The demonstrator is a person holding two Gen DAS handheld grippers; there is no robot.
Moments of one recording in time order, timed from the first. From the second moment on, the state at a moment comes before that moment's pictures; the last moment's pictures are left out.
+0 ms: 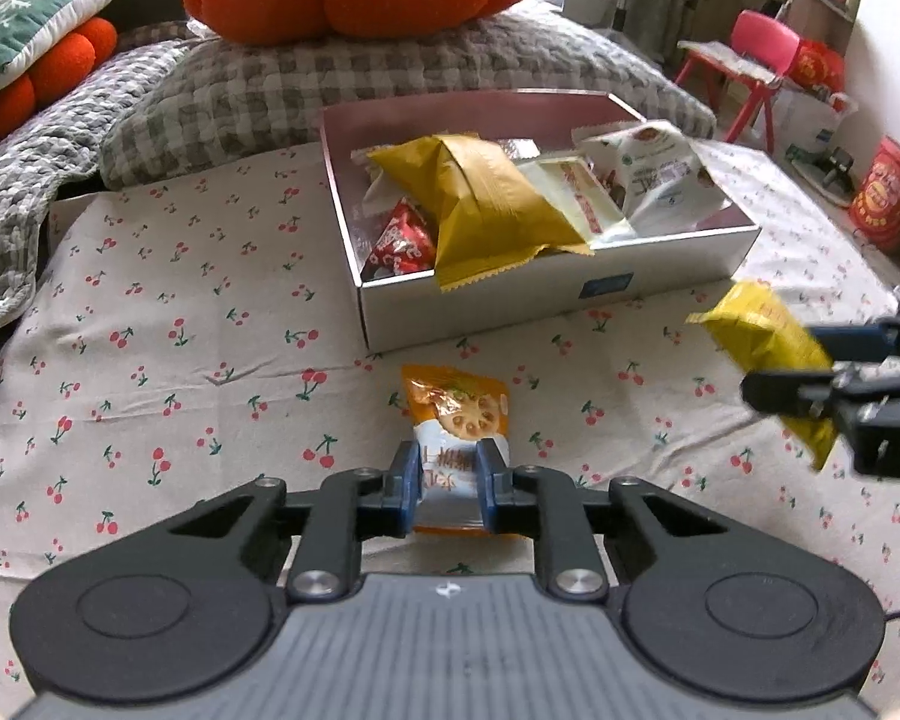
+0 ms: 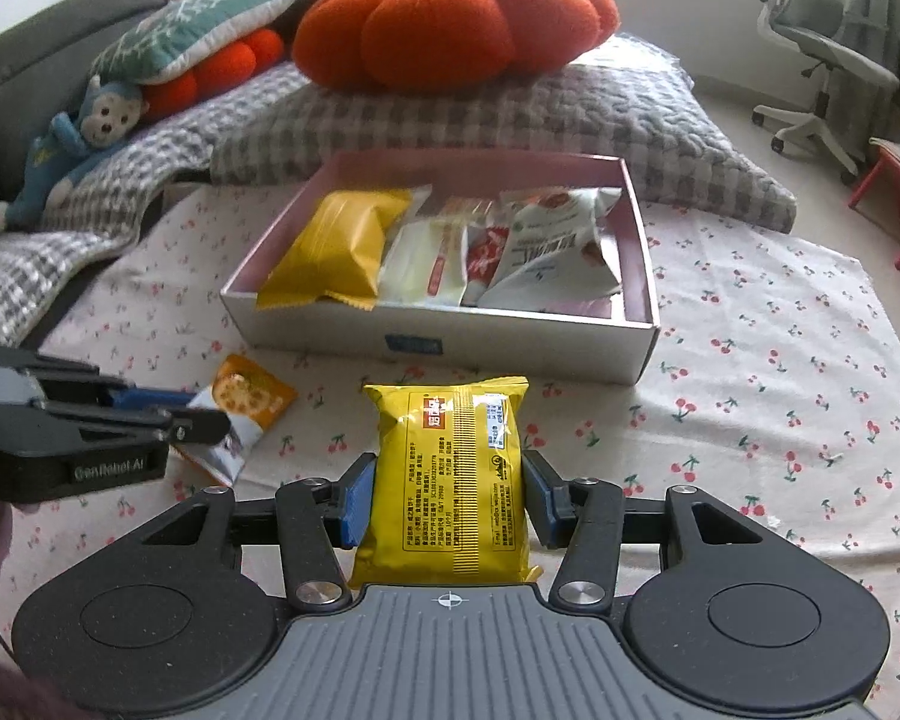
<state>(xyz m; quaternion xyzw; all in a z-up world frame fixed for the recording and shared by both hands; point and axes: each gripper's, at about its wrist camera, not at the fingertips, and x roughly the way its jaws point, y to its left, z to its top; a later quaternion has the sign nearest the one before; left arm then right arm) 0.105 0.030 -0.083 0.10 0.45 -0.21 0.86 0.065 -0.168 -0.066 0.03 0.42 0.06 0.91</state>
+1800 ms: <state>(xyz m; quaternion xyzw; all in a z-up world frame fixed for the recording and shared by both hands) 0.107 0.020 -0.101 0.10 0.46 -0.17 0.87 0.064 -0.167 -0.065 0.04 0.43 0.07 0.90</state>
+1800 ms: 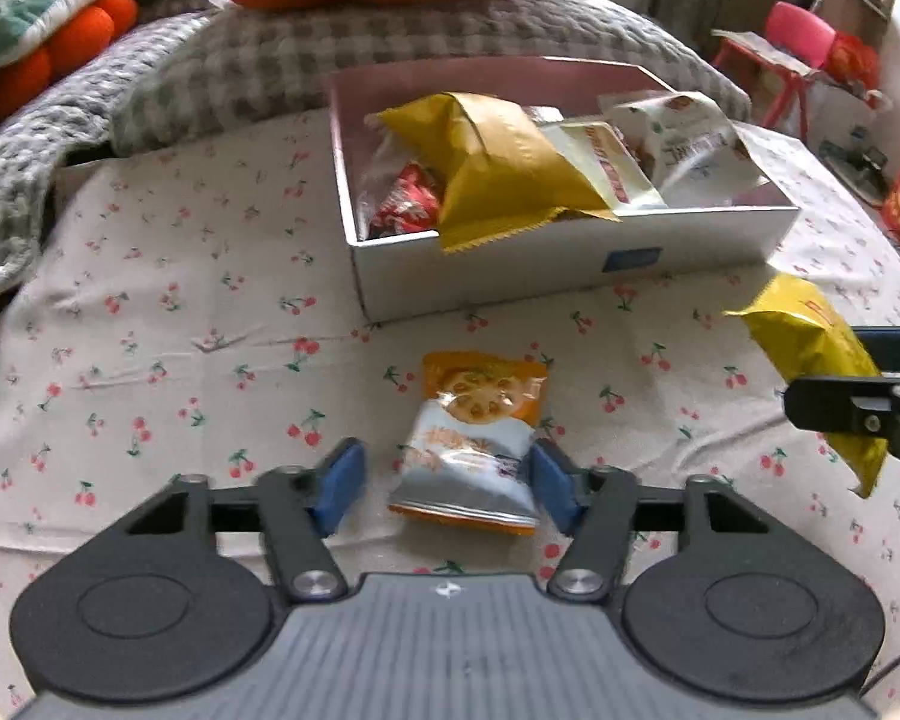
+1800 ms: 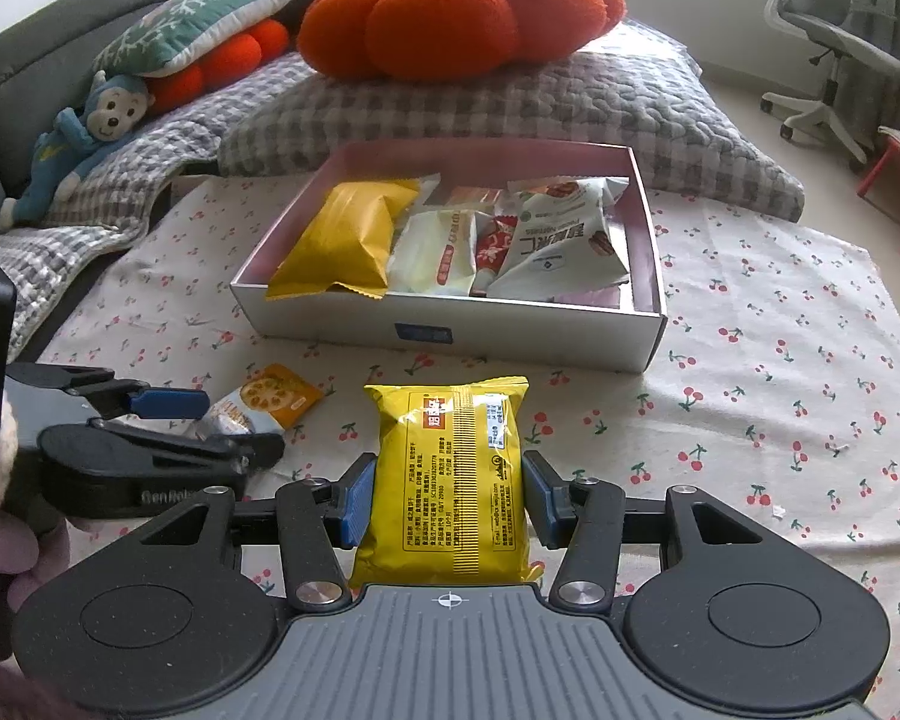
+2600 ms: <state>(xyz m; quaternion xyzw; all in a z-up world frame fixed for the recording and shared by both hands) 0.090 0.003 -0.047 0.05 0.41 -0.22 0.89 0.066 -0.172 -0.050 0.05 0.42 0.07 0.90</state>
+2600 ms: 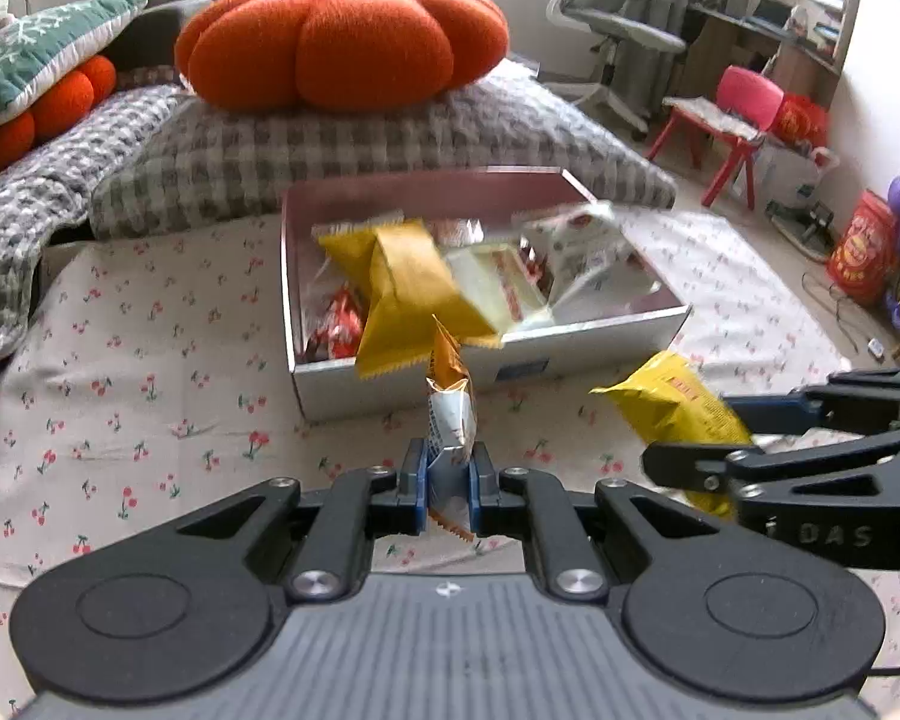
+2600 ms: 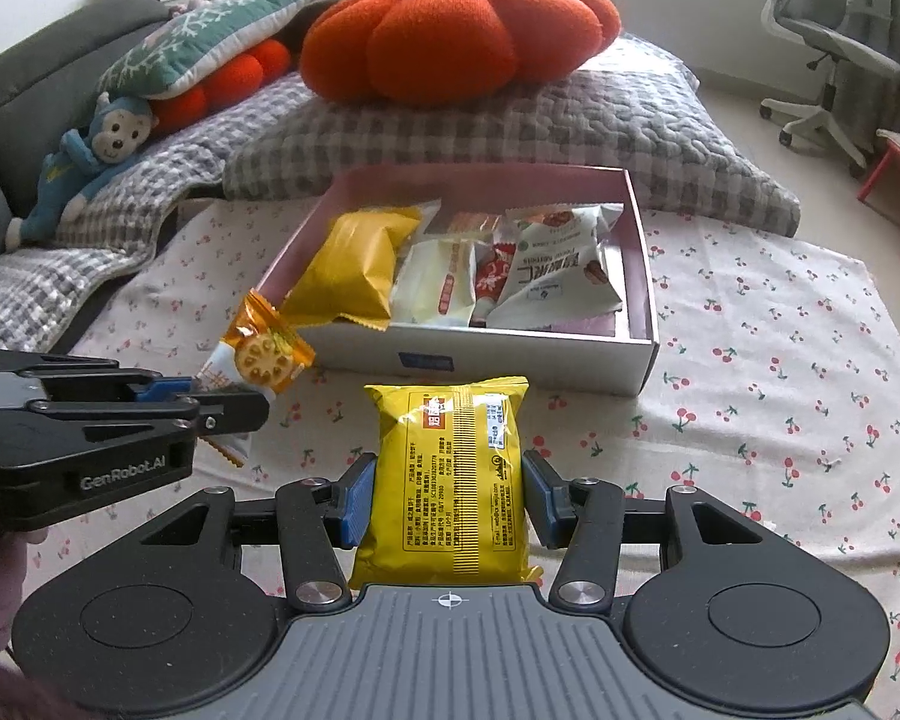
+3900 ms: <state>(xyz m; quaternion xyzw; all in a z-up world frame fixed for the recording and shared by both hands) 0.216 -0.052 -0.053 0.02 0.39 -0.19 0.90 0.234 -0.240 -0.050 0.11 0.39 0.00 0.92</state>
